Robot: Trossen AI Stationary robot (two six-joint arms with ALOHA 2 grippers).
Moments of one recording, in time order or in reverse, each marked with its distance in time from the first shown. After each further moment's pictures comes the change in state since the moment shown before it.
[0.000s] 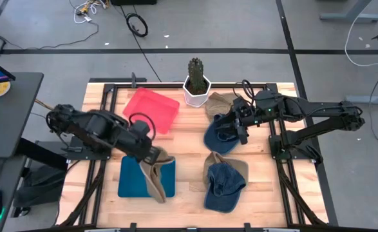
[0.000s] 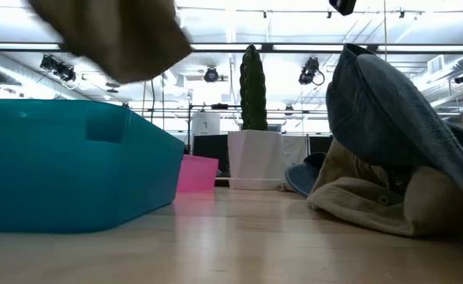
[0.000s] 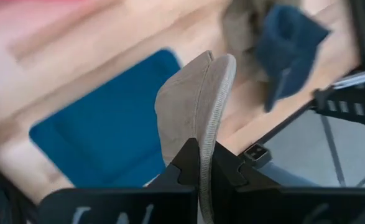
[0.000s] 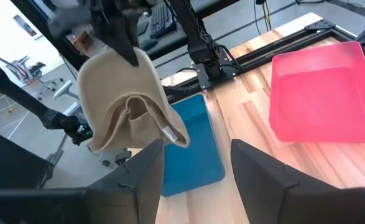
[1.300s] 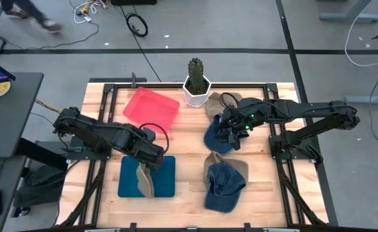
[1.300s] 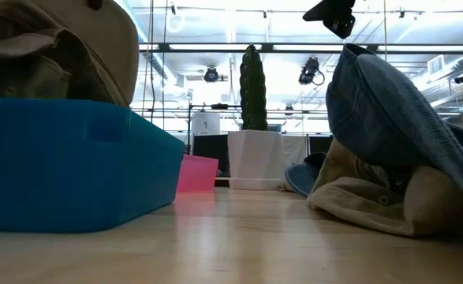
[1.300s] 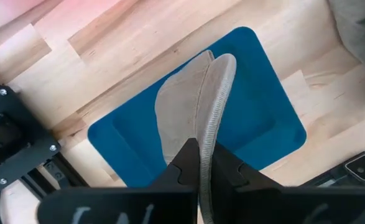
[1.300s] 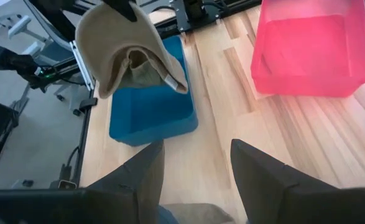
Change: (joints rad) left arm 0.017 0.039 -0.256 0.000 0.013 0.103; right arm 0.000 0.098 -0.001 -0.145 -0.003 -0.103
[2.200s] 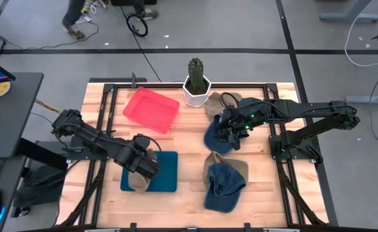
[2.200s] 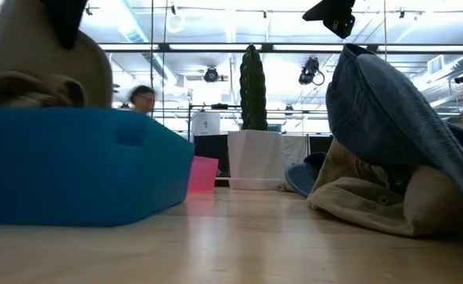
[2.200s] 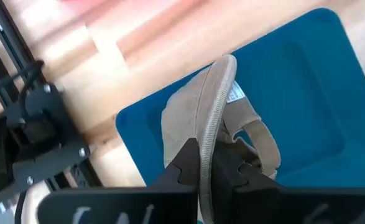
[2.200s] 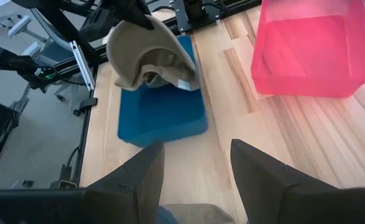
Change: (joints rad) left arm -0.104 0.000 -0.189 -0.001 -0.163 -0.195; right arm 0.000 0.000 0.000 0.001 0.000 0.000
